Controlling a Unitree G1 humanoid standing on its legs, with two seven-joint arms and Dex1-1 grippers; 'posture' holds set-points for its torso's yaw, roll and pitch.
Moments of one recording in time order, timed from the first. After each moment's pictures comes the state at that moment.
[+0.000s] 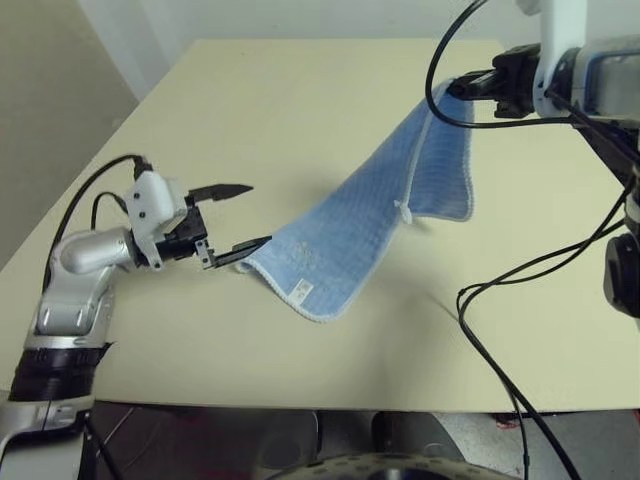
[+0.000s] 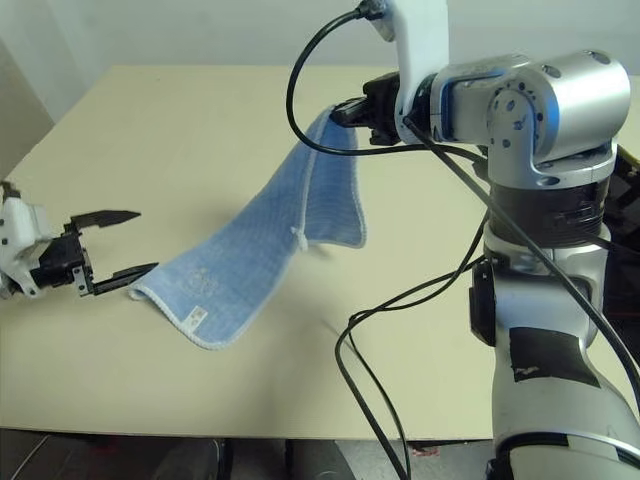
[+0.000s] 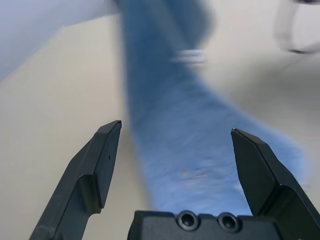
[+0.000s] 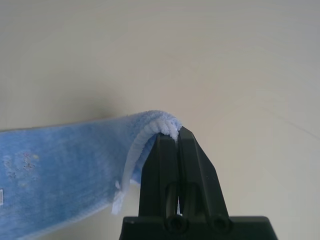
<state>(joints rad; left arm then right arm) -0.18 0.82 0.09 -0.19 -0.40 -0.02 -1.19 -1.20 -0.70 0.08 -0.03 0.48 1.42 0.53</state>
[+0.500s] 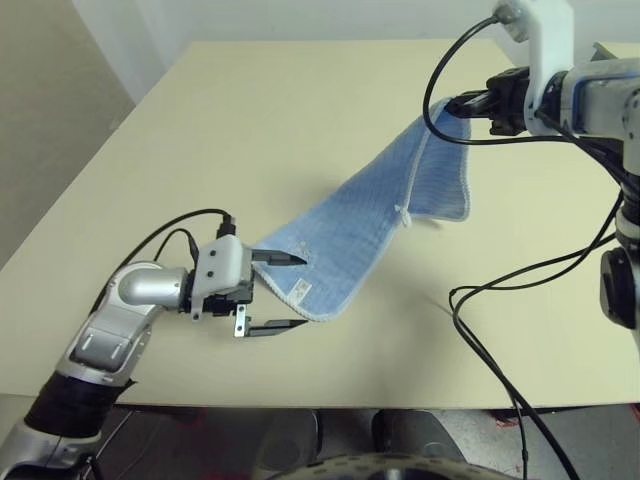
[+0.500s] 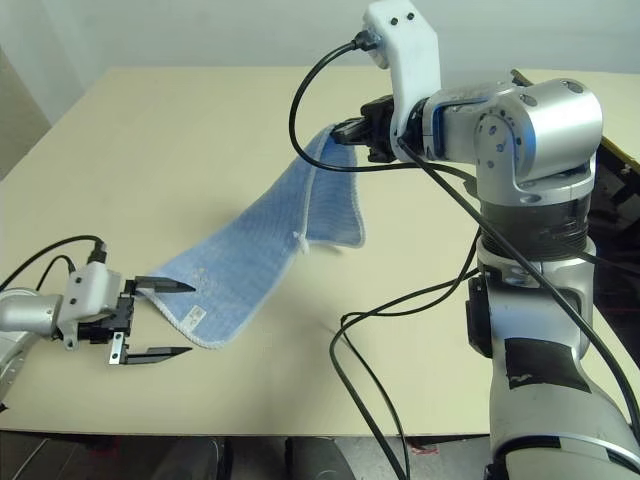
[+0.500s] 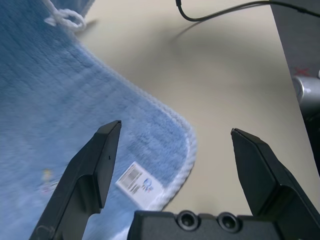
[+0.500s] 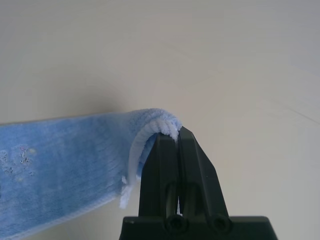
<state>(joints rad) -0.06 0.77 -0.12 -0.24 -0.31 0.06 -1.18 -1.13 -0.69 0.06 -0.06 0.47 1.41 0.53</state>
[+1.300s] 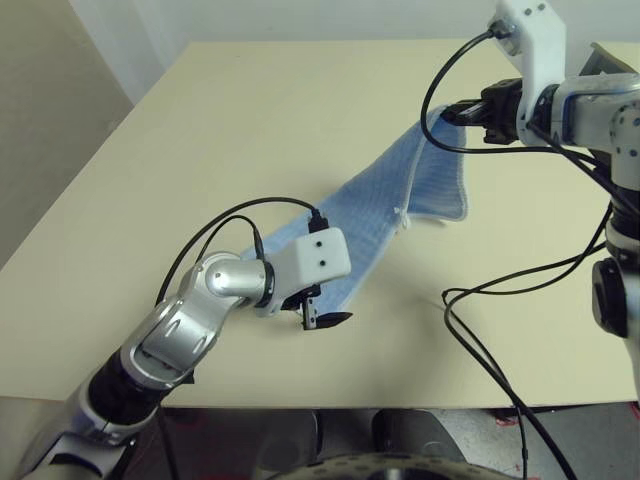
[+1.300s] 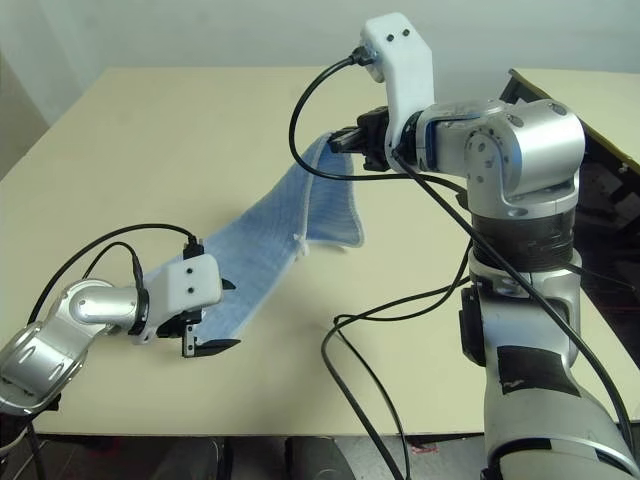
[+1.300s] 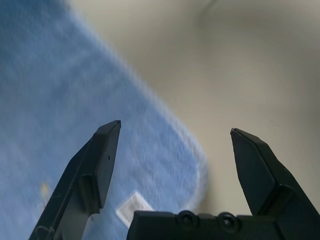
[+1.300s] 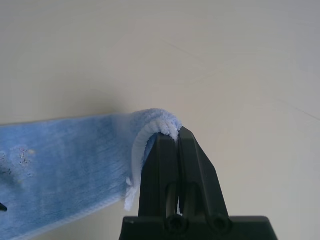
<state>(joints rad) -0.41 0.70 -0.45 -0.66 -0.05 1.09 -0.93 -1.09 -0.66 0.05 -0.06 0.46 1.36 0.52</state>
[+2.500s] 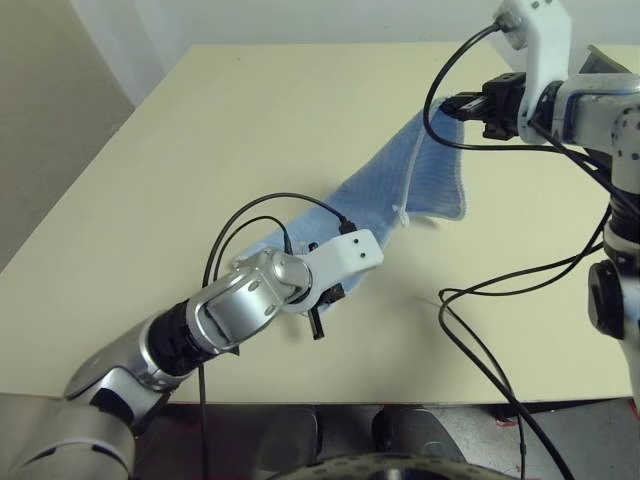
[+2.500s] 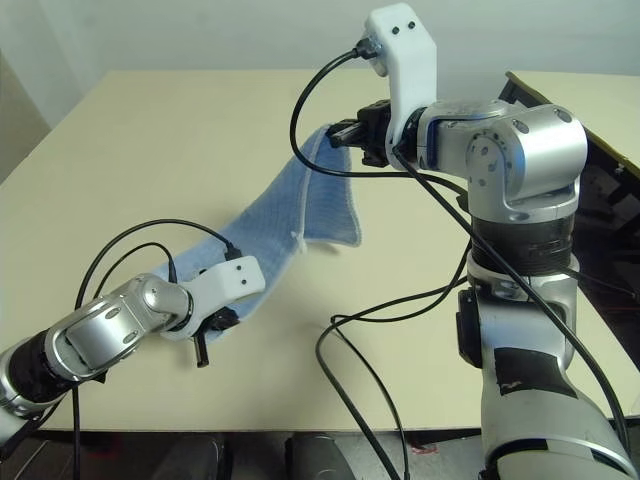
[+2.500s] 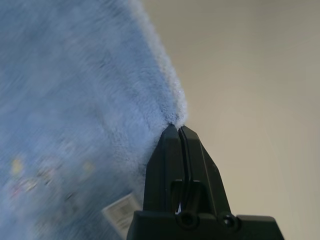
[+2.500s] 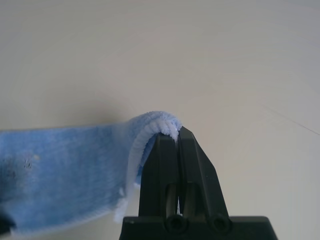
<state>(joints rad) -0.65 0.79 -0.72 -0.52 -0.17 1.26 -0.73 -1.06 -0.67 0.02 -0.09 0.46 1.32 0.55</state>
